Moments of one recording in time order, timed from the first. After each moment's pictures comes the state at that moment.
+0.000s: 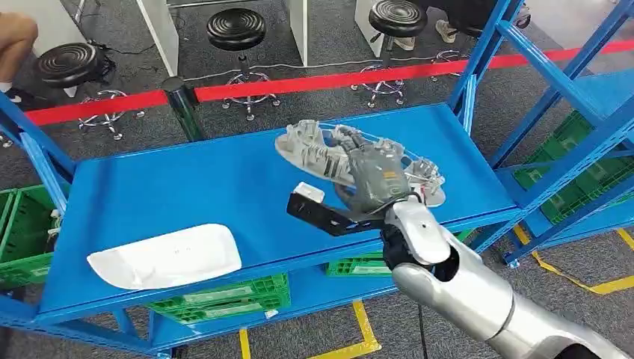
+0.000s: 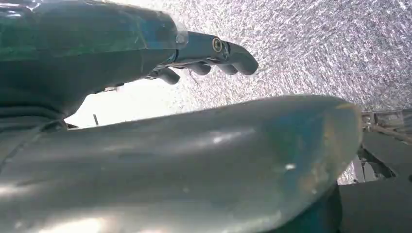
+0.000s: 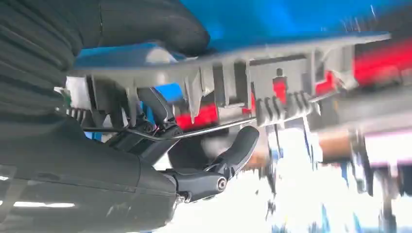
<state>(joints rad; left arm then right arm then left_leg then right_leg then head) -0.13 0.01 -1.09 -0.20 0.85 0.24 0.33 -0.75 -0.30 0.93 -1.52 0.84 -0.10 0.64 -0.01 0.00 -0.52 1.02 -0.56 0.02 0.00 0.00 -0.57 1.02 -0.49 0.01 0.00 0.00</state>
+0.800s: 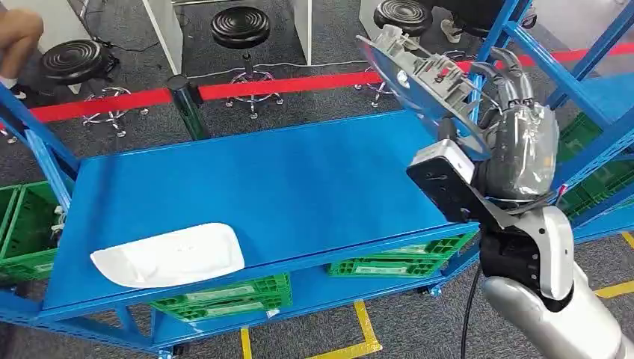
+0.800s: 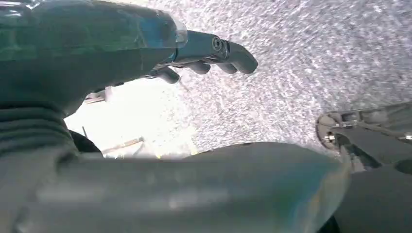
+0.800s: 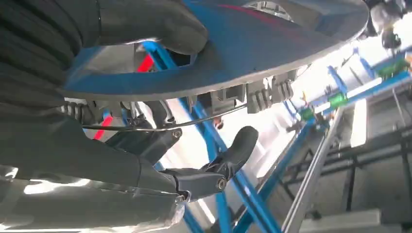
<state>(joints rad) -0.12 0.01 -1.09 -0.20 0.80 0.21 0.27 -0.60 -0.51 0.60 -1.93 0.95 -0.31 0.67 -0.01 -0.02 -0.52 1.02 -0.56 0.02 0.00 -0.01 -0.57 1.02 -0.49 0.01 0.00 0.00</state>
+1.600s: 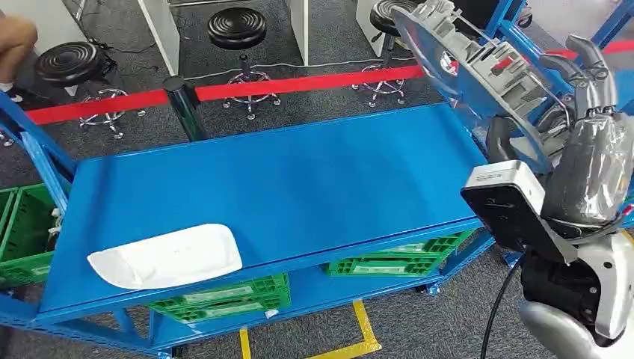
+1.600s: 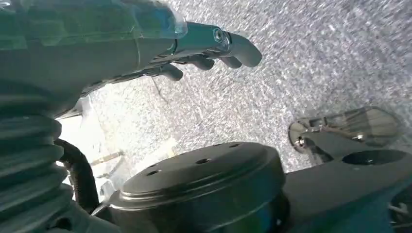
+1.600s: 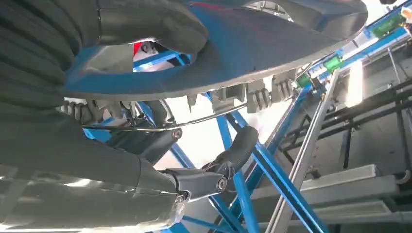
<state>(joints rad) -0.13 0.01 -1.09 -0.20 0.76 0.22 0.21 -0.51 -0.57 0.48 -2.09 0.99 -0.31 0.67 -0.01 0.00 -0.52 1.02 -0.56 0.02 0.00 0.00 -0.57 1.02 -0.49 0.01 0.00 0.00</state>
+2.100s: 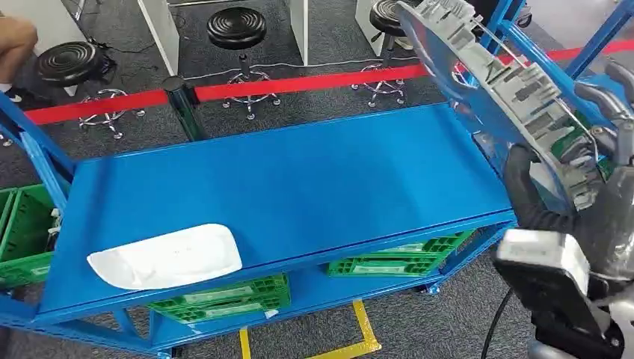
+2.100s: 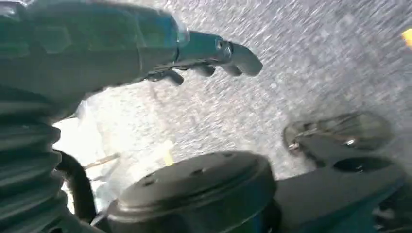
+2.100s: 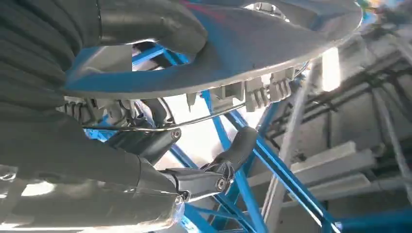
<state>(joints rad) -0.14 0.04 -1.09 -0.20 0.78 0.23 0.17 -0.32 -0.57 0.45 -2.23 1.03 -0.47 0.56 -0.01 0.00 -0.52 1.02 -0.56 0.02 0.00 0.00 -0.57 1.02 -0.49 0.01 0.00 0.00</state>
